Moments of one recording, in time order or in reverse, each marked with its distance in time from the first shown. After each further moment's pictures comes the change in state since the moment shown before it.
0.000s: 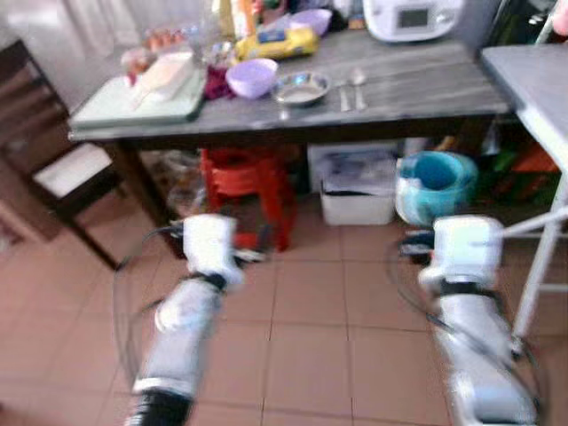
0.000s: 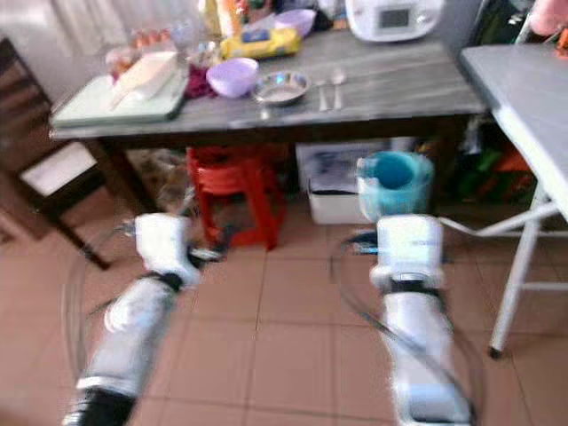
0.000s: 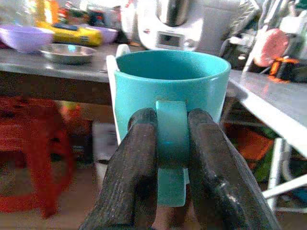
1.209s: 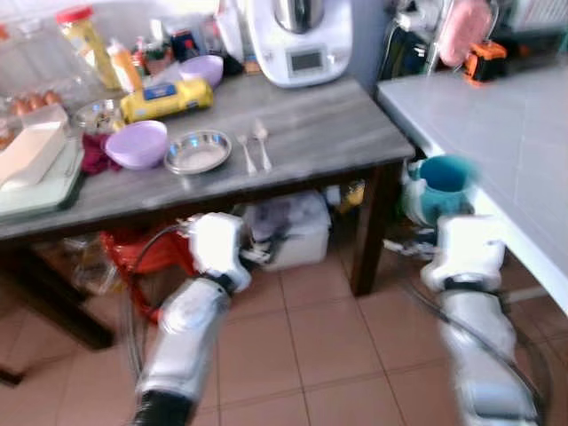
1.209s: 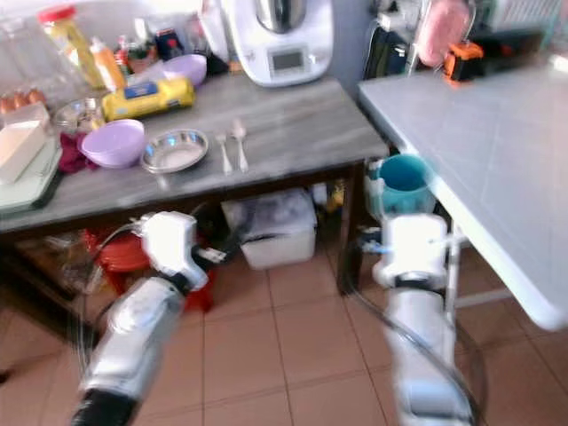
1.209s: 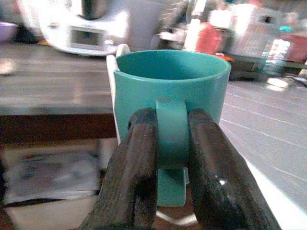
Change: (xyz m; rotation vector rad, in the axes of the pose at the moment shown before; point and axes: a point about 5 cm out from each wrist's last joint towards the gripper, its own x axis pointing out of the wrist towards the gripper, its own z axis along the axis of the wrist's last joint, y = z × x) left arm -0.005 0.015 0.001 0.009 0.008 0.034; right arm 0.003 0.016 0.003 0.008 -0.015 0.053
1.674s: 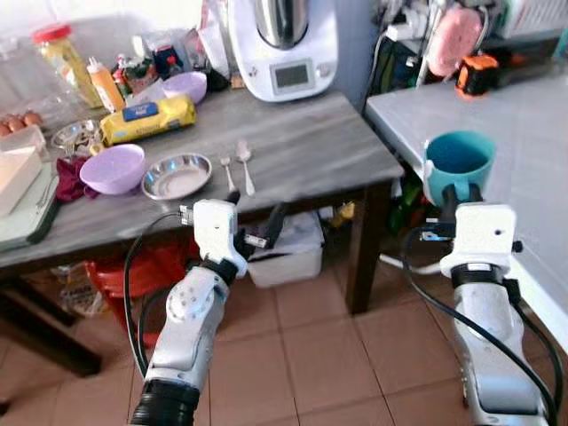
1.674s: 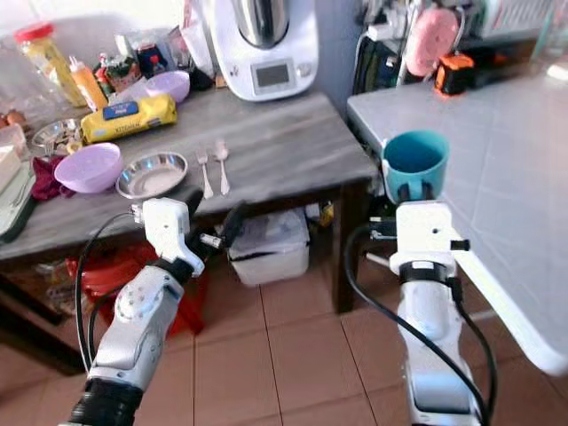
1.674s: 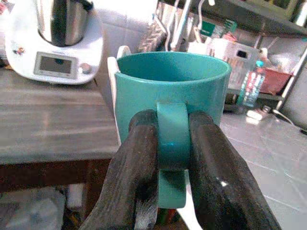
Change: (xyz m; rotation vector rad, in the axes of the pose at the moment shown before) left arm 0.014 -0.014 0.021 -0.011 -0.088 -0.027; right arm 0.003 -0.020 0.013 -0.065 -0.067 -0.070
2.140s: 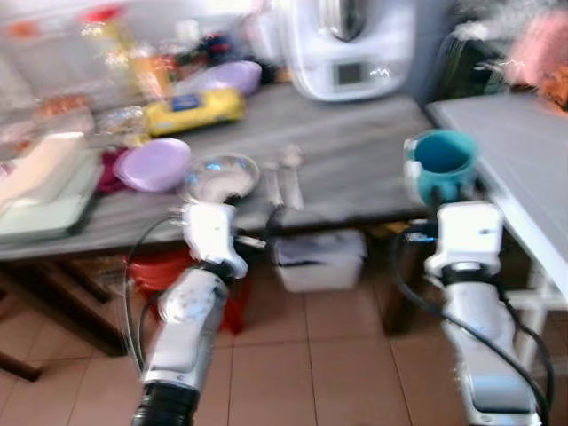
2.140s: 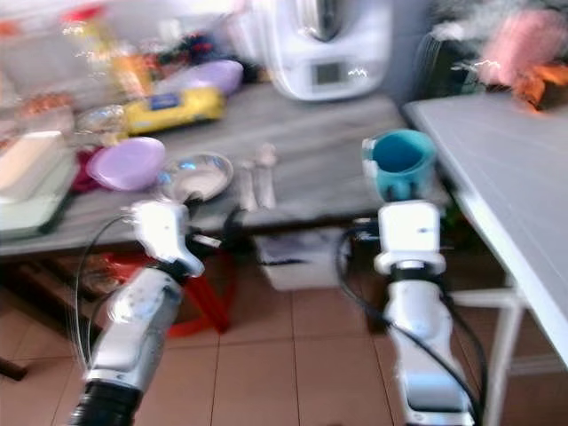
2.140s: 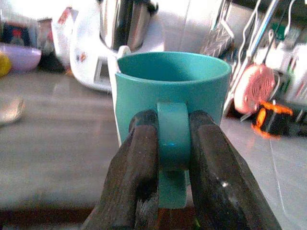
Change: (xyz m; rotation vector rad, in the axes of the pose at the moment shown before) left arm -0.002 0.000 -0.004 -0.008 0.023 0.019; right arm 0.001 0.006 0.002 0.003 -0.005 0.016
